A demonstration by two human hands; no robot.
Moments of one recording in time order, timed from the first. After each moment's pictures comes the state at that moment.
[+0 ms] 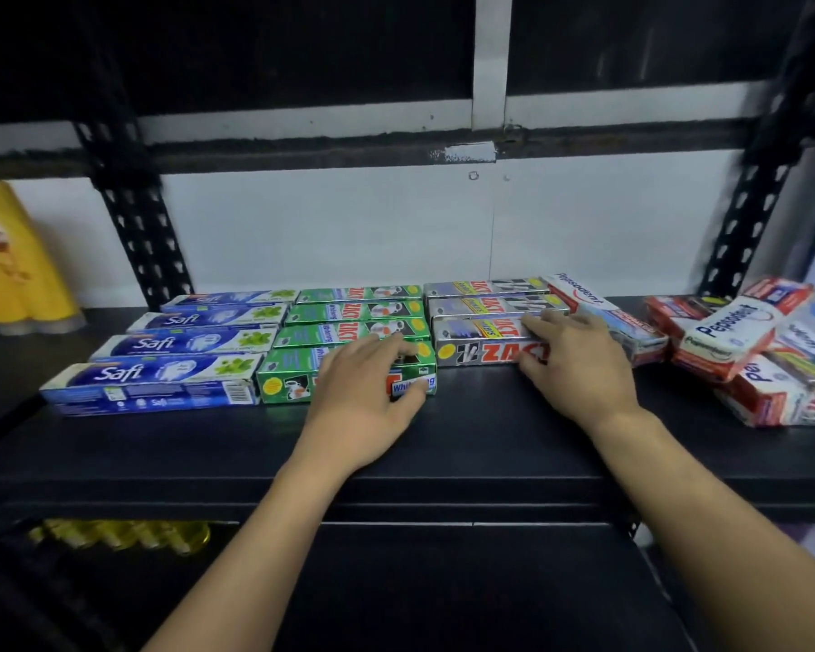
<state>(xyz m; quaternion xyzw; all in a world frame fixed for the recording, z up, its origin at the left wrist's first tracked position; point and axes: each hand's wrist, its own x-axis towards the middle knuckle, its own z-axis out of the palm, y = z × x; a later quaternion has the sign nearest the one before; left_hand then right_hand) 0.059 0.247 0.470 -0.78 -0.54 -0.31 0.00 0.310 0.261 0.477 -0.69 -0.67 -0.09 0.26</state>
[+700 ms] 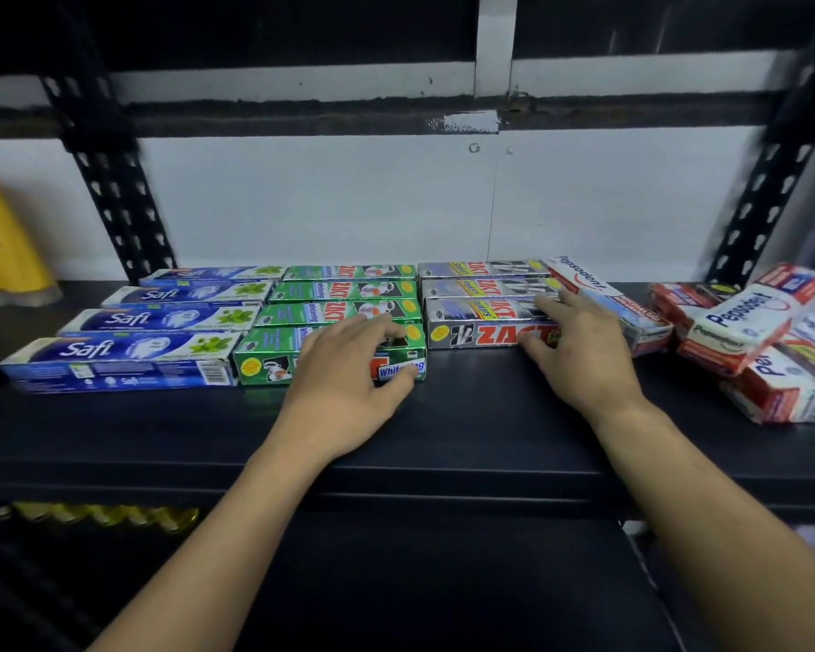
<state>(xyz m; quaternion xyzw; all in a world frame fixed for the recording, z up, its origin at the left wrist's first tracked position) 0.062 0.243 0.475 -0.78 -0.55 -0.31 0.01 0.320 0.274 0.468 -0.69 -0.64 -0.03 0.32</state>
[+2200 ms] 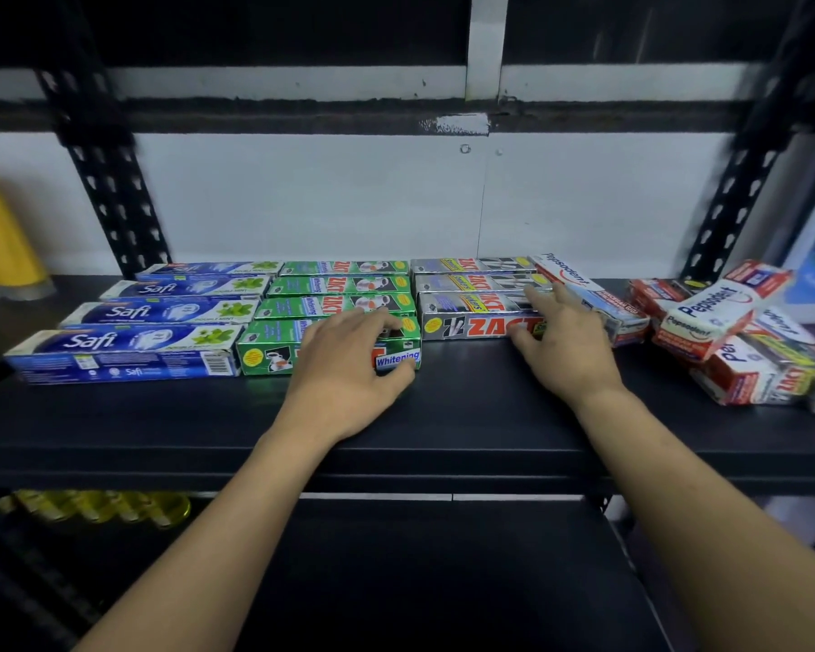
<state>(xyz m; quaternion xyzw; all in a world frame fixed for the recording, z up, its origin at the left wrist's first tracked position) 0.063 0.243 0.476 -0.78 -0.55 -0.30 0.02 0.318 0.266 0.471 -0.71 -0.63 0.00 0.32</state>
